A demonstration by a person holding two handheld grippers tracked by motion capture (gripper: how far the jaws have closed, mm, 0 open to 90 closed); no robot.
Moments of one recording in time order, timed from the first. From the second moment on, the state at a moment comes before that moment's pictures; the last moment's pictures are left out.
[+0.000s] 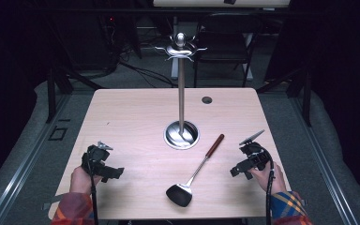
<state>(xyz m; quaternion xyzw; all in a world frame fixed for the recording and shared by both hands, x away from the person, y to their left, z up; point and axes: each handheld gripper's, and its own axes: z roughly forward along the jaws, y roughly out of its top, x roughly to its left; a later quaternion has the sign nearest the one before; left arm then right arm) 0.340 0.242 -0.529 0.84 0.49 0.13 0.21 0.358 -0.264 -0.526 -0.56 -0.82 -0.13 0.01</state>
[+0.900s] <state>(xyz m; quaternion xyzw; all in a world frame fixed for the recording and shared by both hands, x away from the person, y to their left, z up) 0.340 0.242 -0.528 0.83 0.49 0.13 0.21 0.357 -0.230 -0.528 -0.51 -0.85 -0.12 0.01</state>
